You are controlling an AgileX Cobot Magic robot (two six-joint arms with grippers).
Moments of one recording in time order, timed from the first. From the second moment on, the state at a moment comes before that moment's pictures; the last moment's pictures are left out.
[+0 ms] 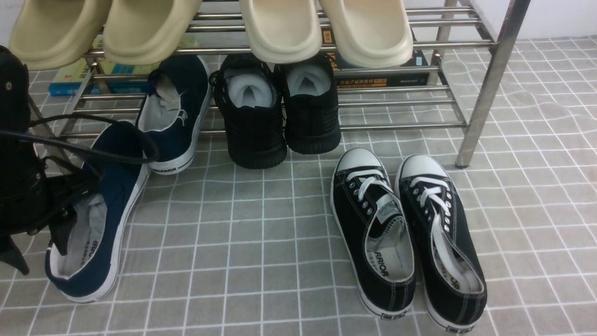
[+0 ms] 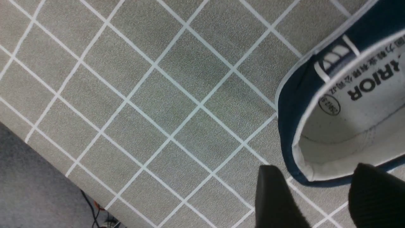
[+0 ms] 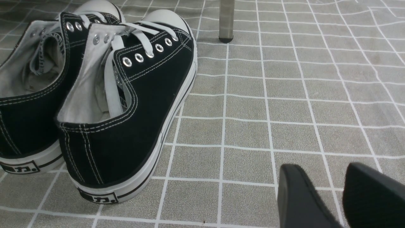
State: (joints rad) right arm 0.08 -0.01 0.01 0.09 0.39 -0.05; left arm -0.07 1.52 -1.12 0.21 1.21 -0.83
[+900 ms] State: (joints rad) right arm 0.08 -0.01 0.01 0.09 0.39 -0.05; left arm -0.07 1.52 -1.17 0.25 1.08 -0.58
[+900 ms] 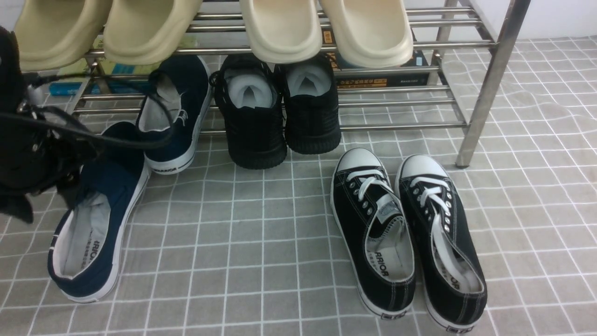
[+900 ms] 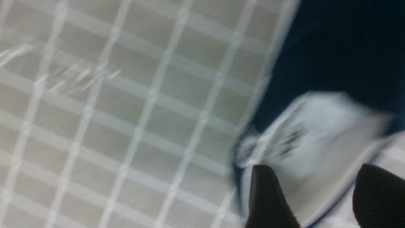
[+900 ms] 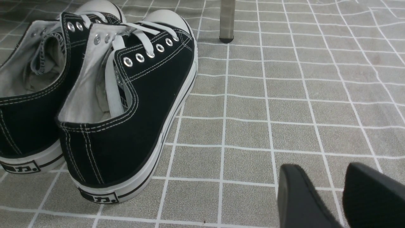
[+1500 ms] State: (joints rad) right arm 0.08 -0.01 0.01 0.09 0.39 -0.05; left arm -0.07 1.52 -0.98 0.33 0.98 -0.62
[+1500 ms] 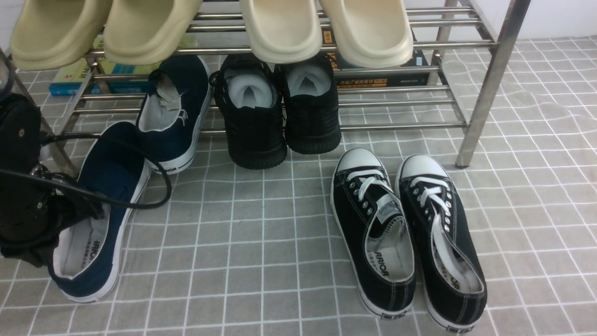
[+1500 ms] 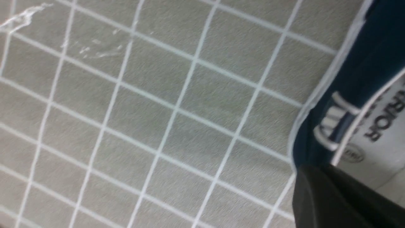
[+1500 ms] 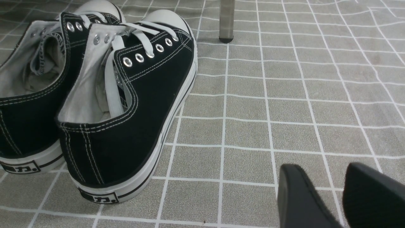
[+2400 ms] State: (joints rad) right arm 0.08 -0.01 0.01 0.09 0.39 -0.05; left arm -0.07 1.56 -1.03 0.28 0.96 -0.62
